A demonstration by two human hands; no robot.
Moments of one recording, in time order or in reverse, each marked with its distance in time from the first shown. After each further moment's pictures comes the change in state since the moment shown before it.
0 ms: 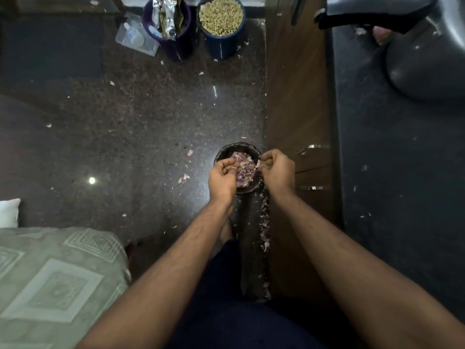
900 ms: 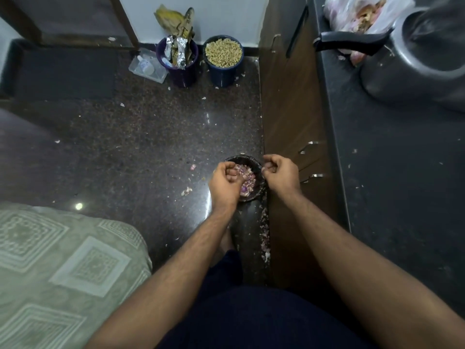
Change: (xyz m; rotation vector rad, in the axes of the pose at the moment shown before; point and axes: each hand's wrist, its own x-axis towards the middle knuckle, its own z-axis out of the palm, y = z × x) left_hand -0.062 0.008 -0.076 0.257 -0.038 0.362; right_hand -0.079 -0.028 -0.008 0.001 -0.012 -0.117
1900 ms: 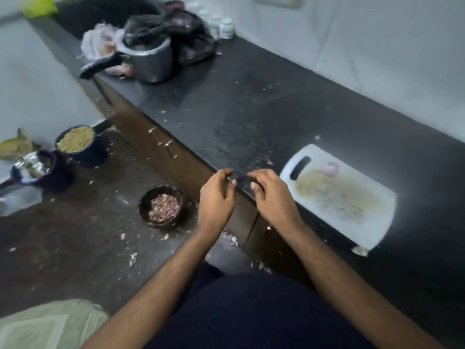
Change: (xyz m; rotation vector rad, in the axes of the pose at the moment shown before) left_hand -0.339 0.000 0.035 0.354 -0.728 0.910; right_hand -0.417 0.148 -0.118 -0.049 0.682 0.032
